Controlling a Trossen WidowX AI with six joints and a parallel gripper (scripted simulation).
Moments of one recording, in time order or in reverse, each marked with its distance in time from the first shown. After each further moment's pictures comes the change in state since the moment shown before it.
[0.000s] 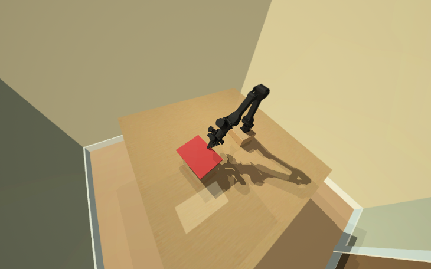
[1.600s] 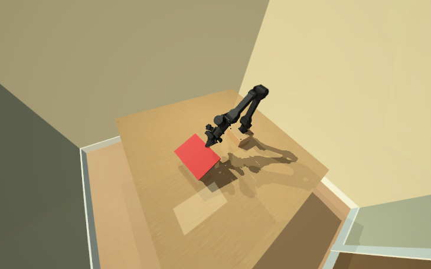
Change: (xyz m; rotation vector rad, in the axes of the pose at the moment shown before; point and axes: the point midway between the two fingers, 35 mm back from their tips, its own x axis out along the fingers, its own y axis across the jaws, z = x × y) arm -0.016 0.029 -0.001 0.002 0.000 -0.008
